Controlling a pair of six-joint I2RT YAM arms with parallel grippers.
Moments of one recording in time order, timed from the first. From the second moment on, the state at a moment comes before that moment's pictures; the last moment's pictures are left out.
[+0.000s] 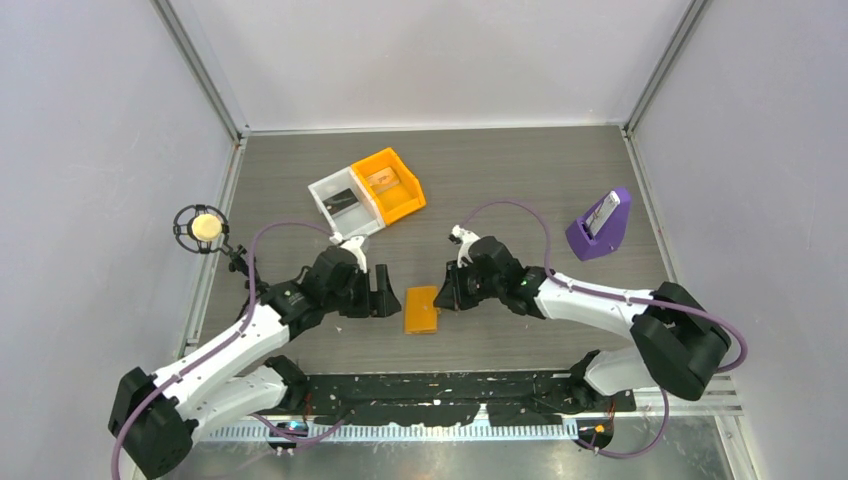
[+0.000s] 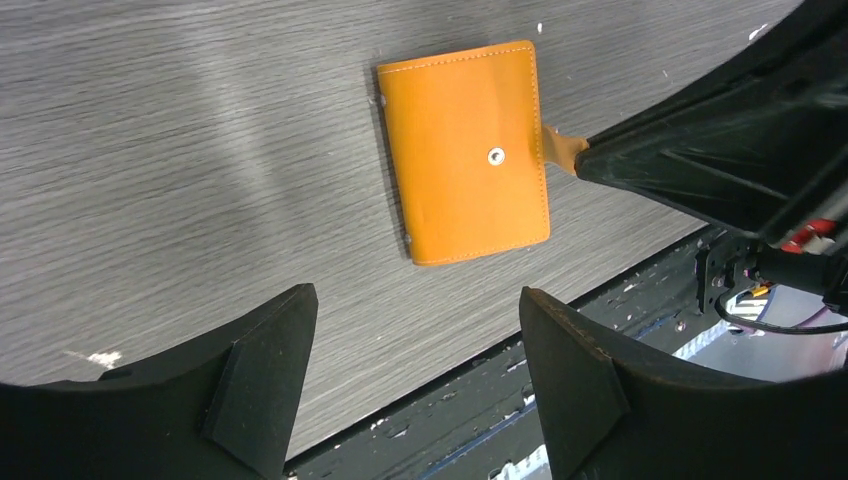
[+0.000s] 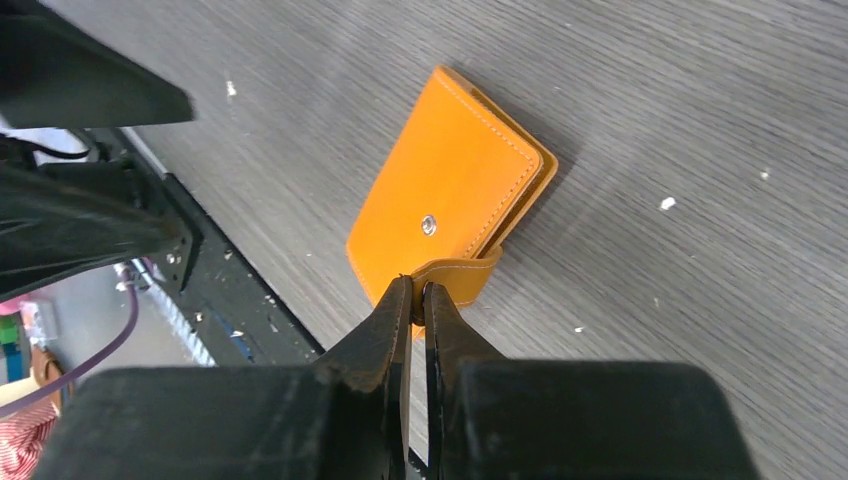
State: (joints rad) left arm -0.68 0.89 0.60 -0.49 0.11 -0.65; right arm 0.81 1.38 0.66 0.00 -0.26 0.59
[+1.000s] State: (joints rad) left arm -0.89 1.35 0.63 -0.14 0.18 -0.80; right arm 0.81 1.25 0.41 0.25 -0.37 0.59
